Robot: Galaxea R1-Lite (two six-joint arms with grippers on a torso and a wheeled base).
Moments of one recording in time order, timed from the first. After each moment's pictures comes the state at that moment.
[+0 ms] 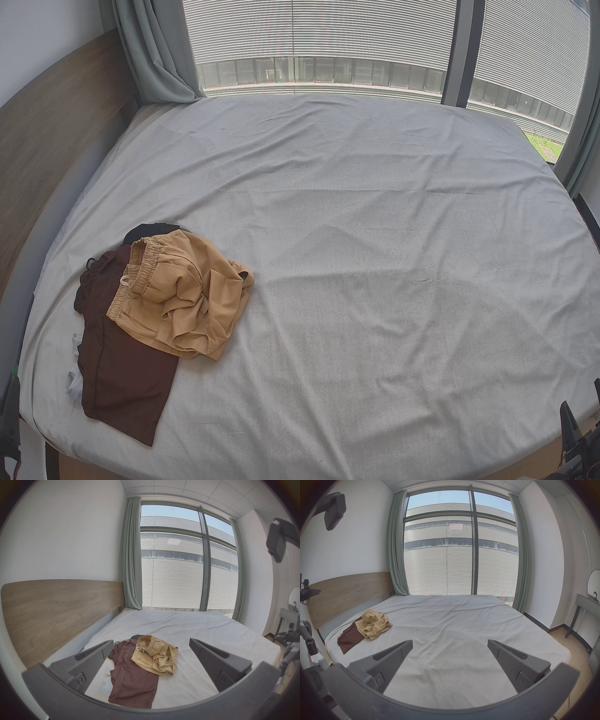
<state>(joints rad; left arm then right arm) -0.02 0.18 -0.29 -0.02 0.03 -0.05 0.00 0.02 -0.02 0.00 0.01 -0.01</state>
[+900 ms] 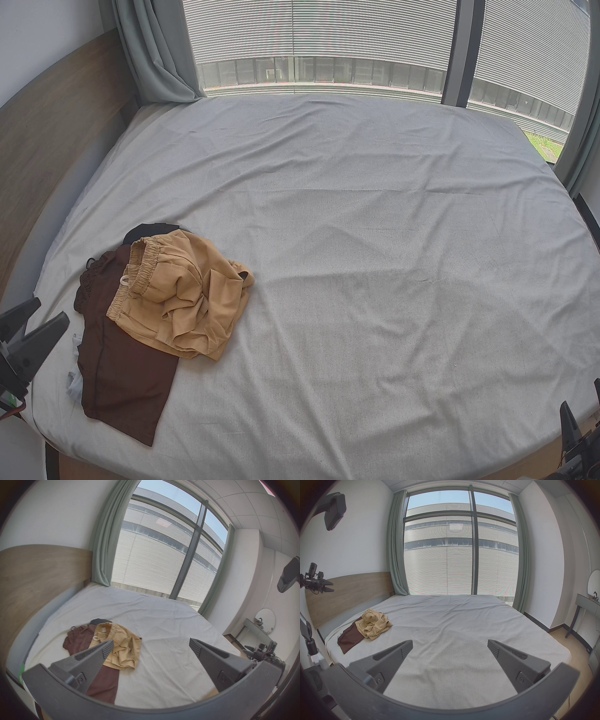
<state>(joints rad) -0.02 0.71 -0.45 -0.18 -0.35 -0.19 0.00 0.02 -0.02 0.00 0.01 -0.01</state>
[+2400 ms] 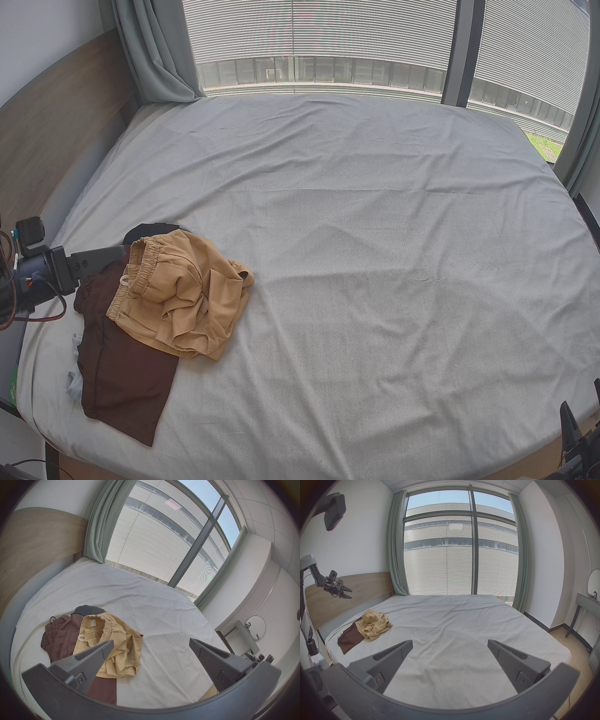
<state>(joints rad) 0.16 1.35 -0.68 -0.37 -0.67 -0.18 0.00 0.02 -0.02 0.00 0.01 0.00</state>
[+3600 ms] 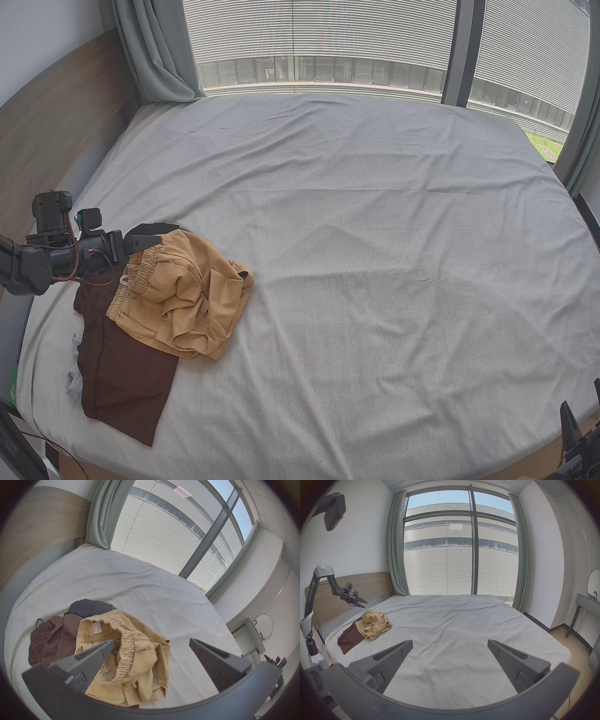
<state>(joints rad) 0.14 1.88 -1.03 -0.41 -0.61 -0.12 0.00 0.02 -0.02 0.00 0.01 0.00</state>
